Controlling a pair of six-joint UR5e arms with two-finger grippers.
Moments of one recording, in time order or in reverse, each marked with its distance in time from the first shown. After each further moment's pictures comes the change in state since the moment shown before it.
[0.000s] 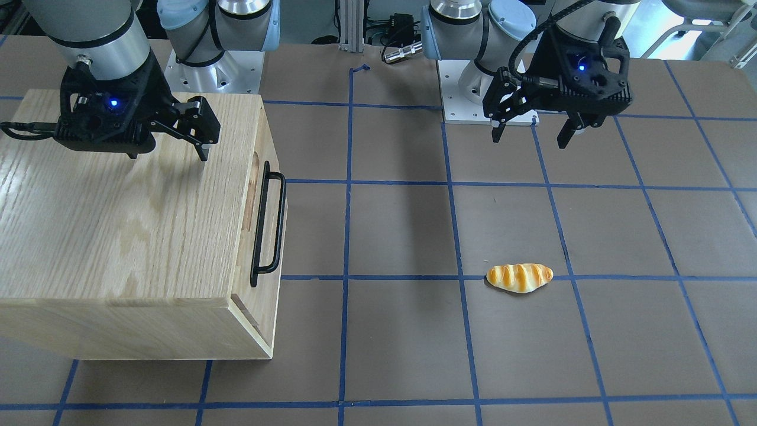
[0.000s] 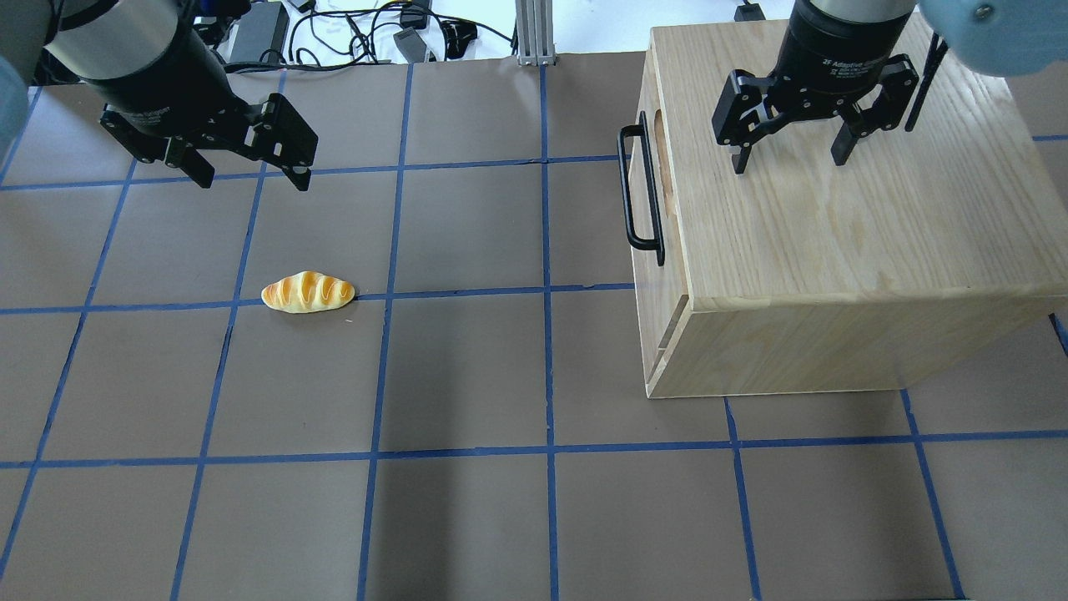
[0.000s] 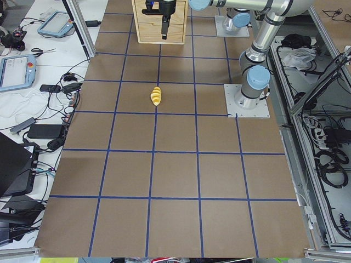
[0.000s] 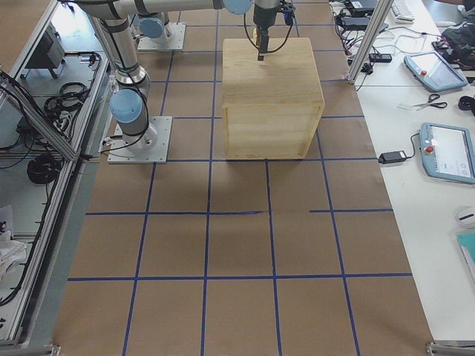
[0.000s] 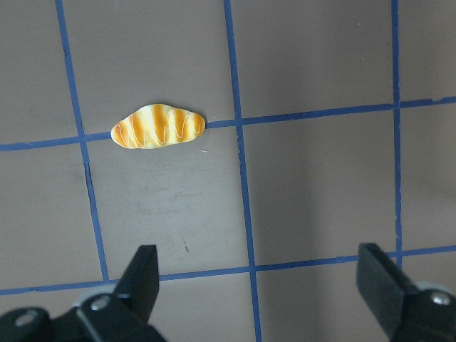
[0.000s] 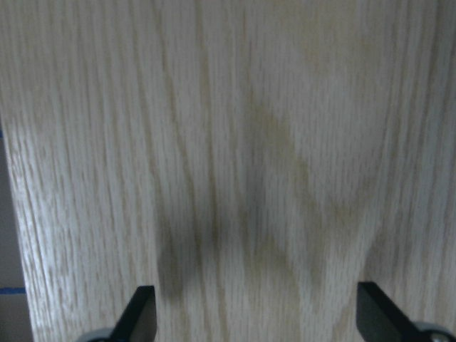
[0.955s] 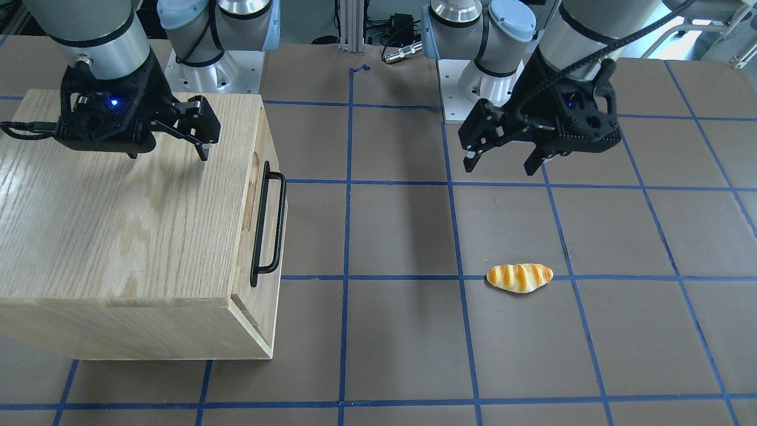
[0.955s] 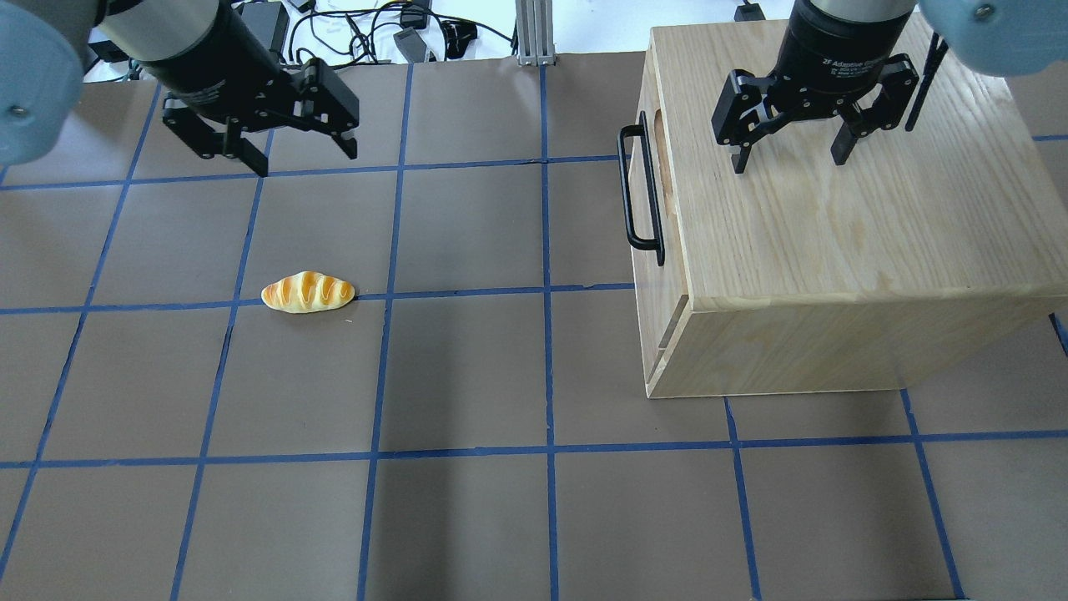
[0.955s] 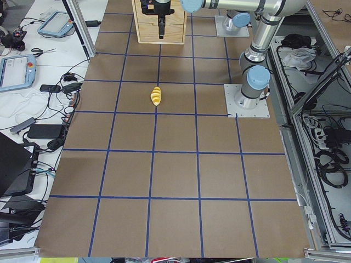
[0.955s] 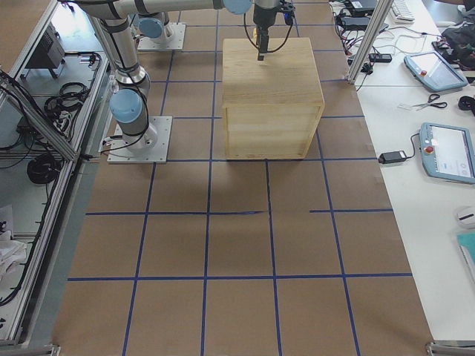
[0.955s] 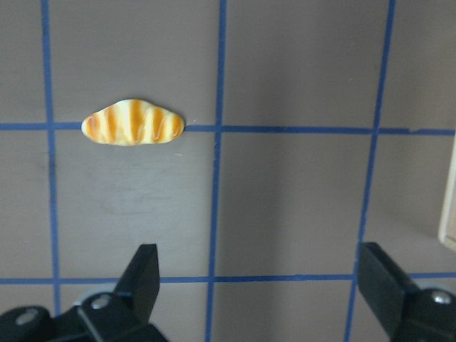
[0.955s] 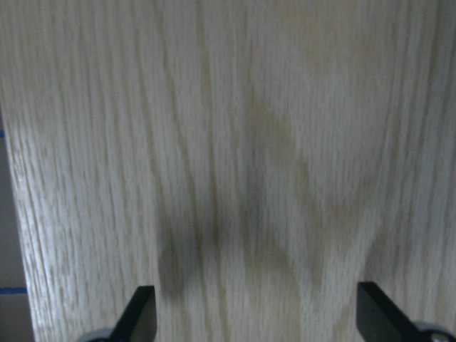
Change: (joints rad) left arm -0.021 -0.101 0.029 0.095 -0.188 -0.223; right arm 0.001 0.000 0.000 0.000 0.000 0.000
